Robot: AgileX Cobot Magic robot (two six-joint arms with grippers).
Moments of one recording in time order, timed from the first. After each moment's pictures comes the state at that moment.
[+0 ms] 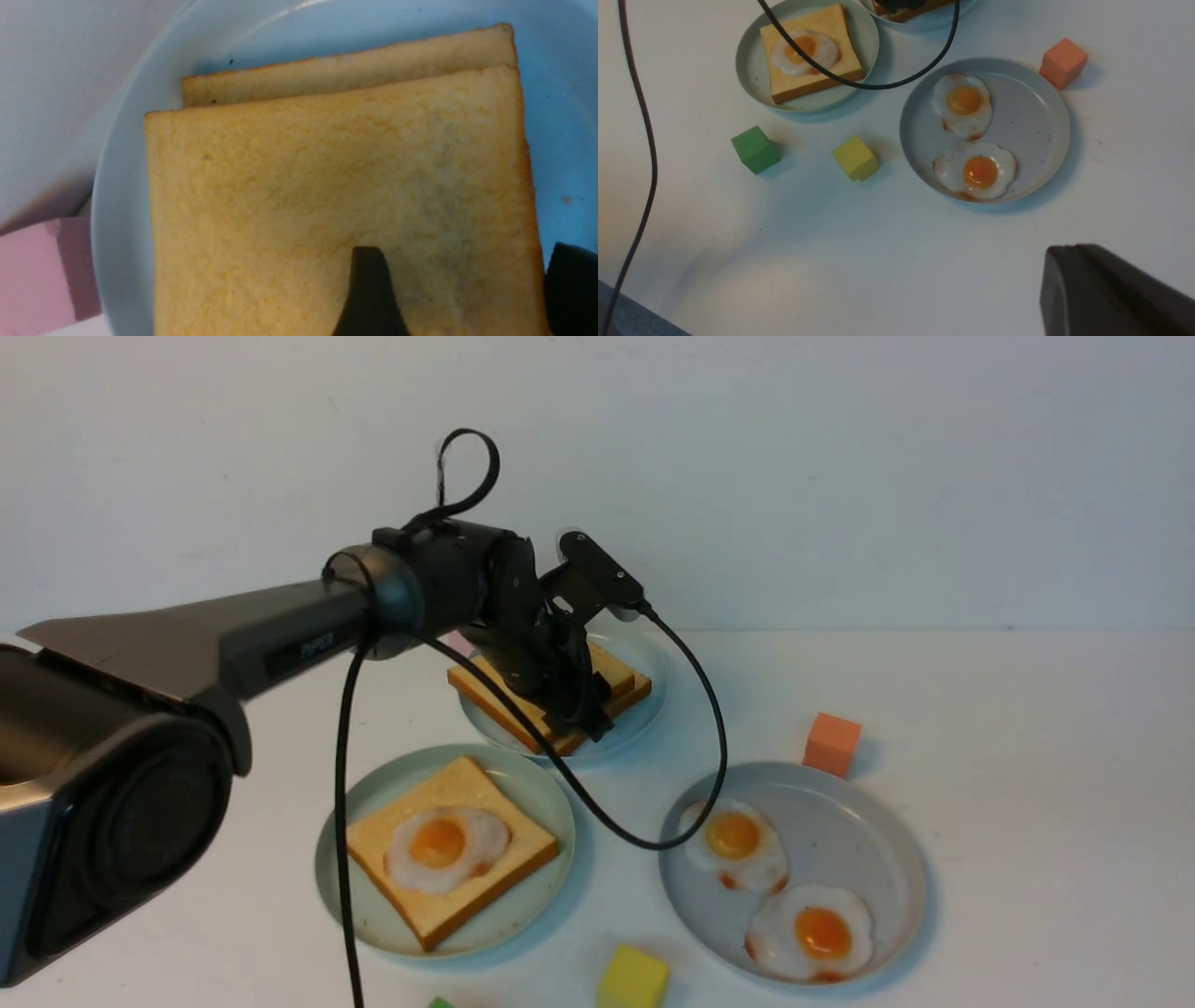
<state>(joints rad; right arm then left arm) 0.96 0.68 -1.05 -0.29 1.21 0.49 -0.43 2.29 -1.84 -0.05 0.58 0.51</state>
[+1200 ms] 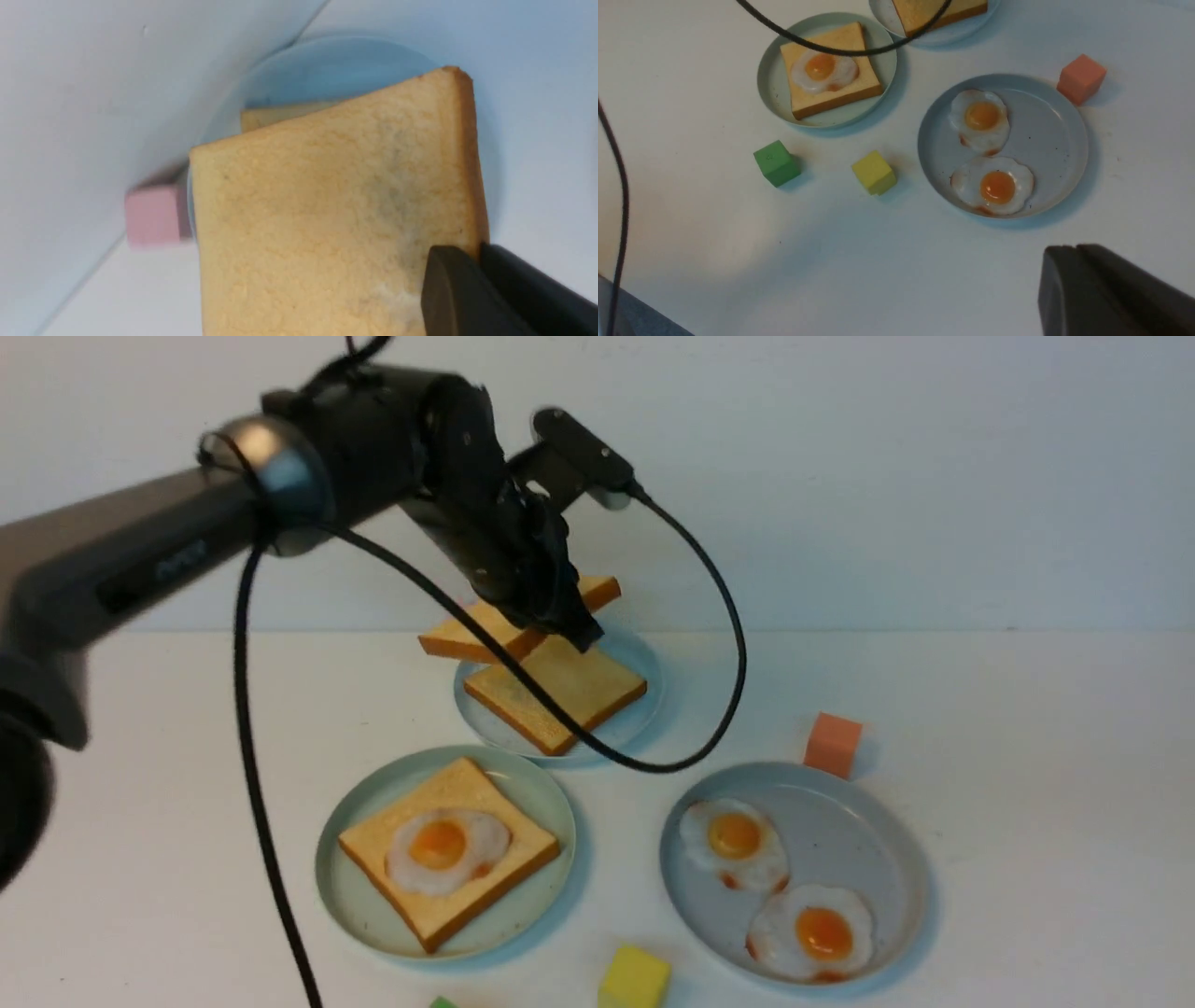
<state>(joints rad) 0.96 0.68 -1.05 -0.28 1.17 0.49 -0.43 2.01 -1.85 -0.06 0.85 0.47</state>
